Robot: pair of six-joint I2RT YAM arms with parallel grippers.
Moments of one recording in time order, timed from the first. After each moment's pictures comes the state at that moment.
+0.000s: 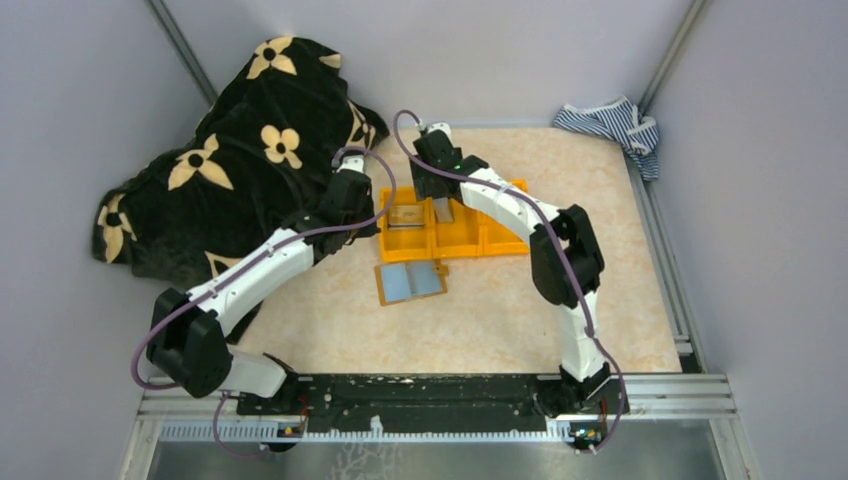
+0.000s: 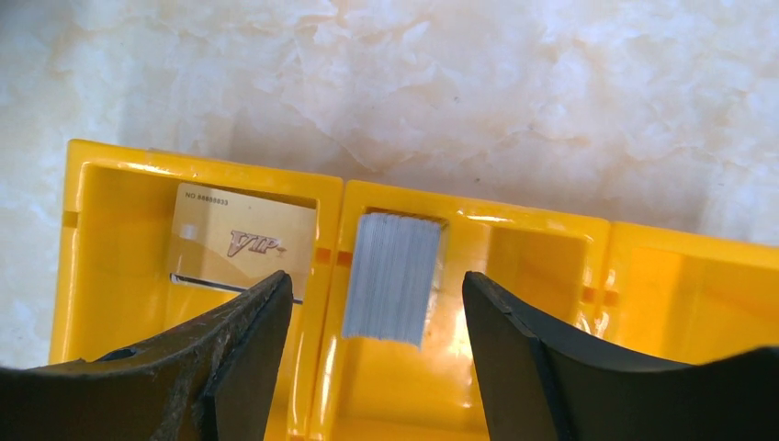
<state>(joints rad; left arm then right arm) -0.59 1.40 1.08 -0.38 -0.30 -0.49 0.65 2.08 1.79 -0.53 0.31 0.28</state>
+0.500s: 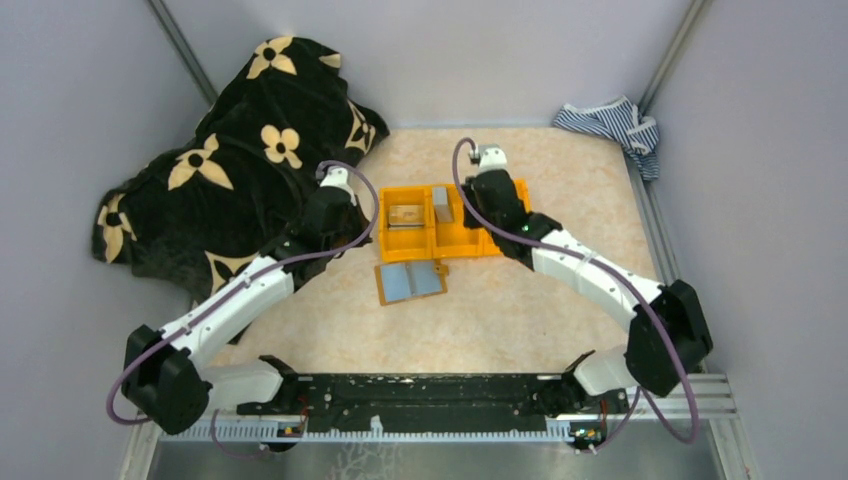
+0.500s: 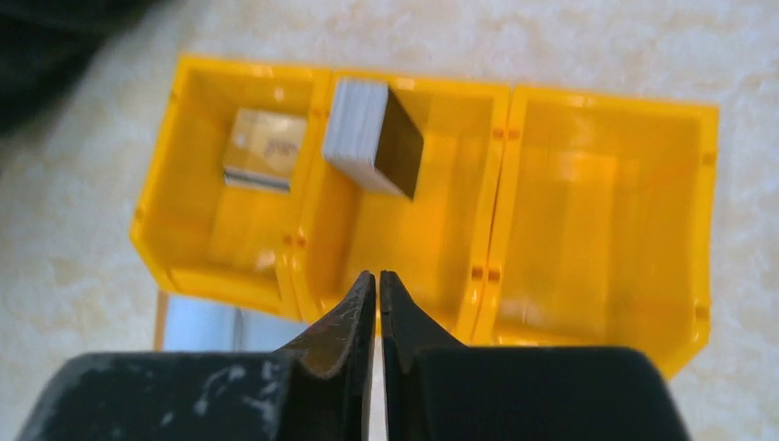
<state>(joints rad) -0.59 1.23 0.92 -0.27 -0.26 -0.49 0.65 1.42 1.12 -0.19 0.30 0.30</state>
